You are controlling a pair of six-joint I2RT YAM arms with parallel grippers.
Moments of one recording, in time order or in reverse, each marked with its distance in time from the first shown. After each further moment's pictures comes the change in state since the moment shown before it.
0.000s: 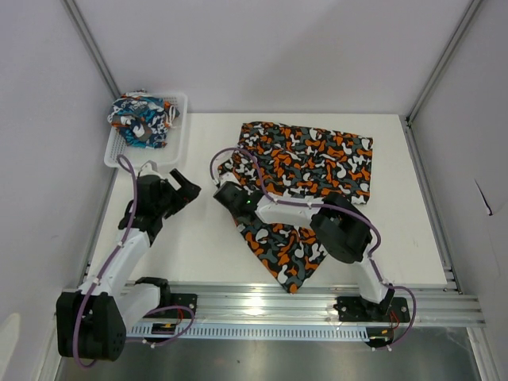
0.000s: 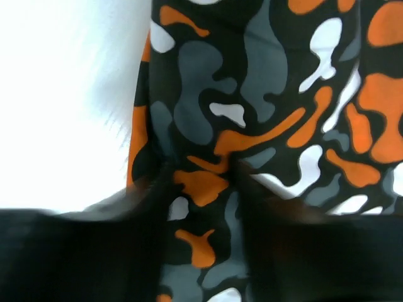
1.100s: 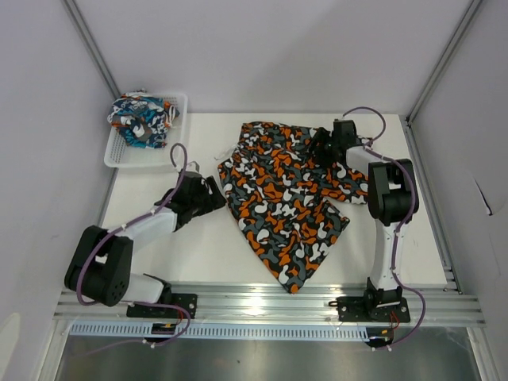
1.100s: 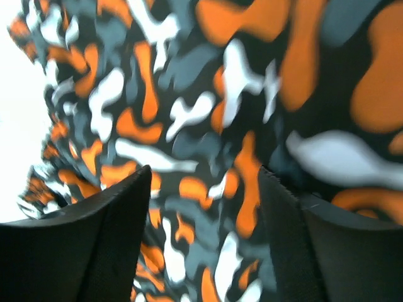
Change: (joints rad) left arm -0.282 0.400 0.065 0.145 -0.111 0.058; right arm -0.867 0.069 -0.004 0.338 -0.704 0.465
